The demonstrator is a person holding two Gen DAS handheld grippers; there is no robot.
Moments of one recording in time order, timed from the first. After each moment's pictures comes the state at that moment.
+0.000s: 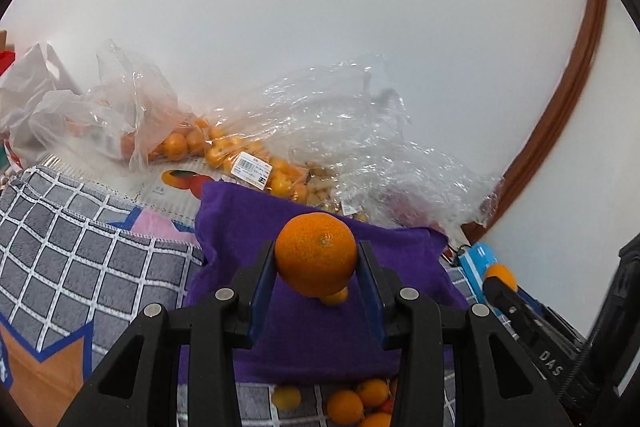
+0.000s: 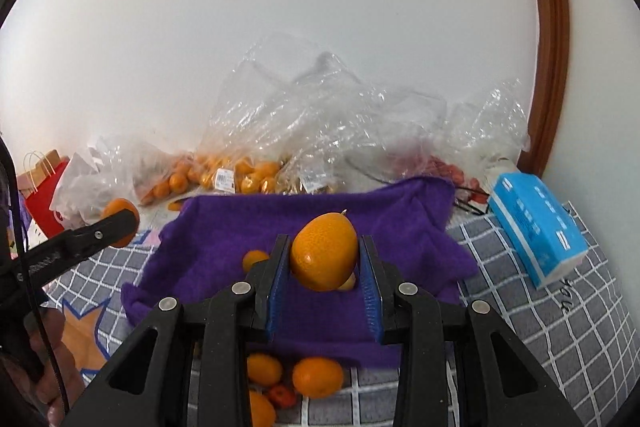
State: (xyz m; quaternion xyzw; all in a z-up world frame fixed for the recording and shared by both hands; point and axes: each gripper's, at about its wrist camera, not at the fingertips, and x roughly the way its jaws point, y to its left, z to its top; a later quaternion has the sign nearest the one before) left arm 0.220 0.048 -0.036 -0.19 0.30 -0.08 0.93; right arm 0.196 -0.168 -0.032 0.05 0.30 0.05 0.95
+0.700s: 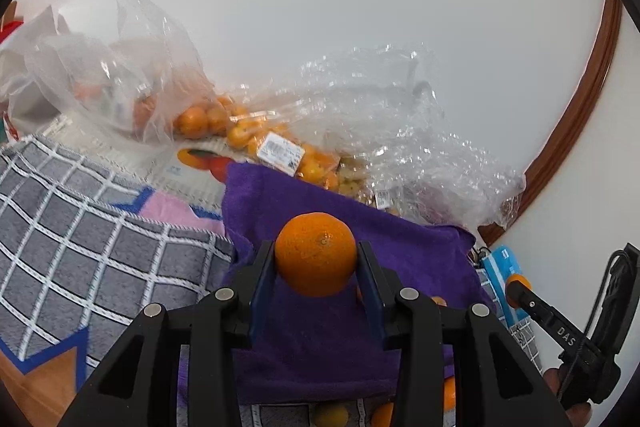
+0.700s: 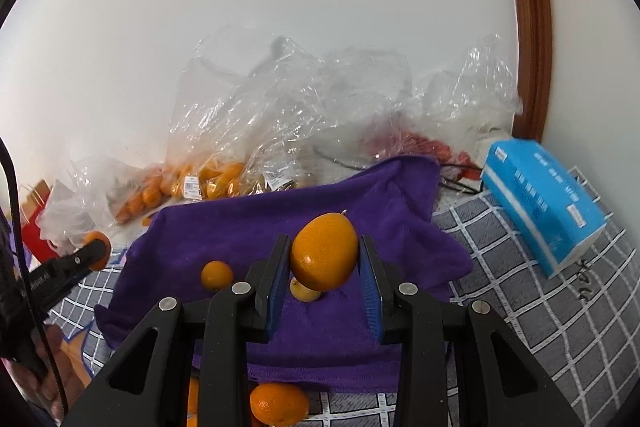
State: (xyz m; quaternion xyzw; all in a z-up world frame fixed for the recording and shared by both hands) left arm 0.236 0.070 -0.083 -0.21 0.30 -0.07 0.93; right arm 0.222 -0.215 -0.076 0.10 0.32 0.02 0.94
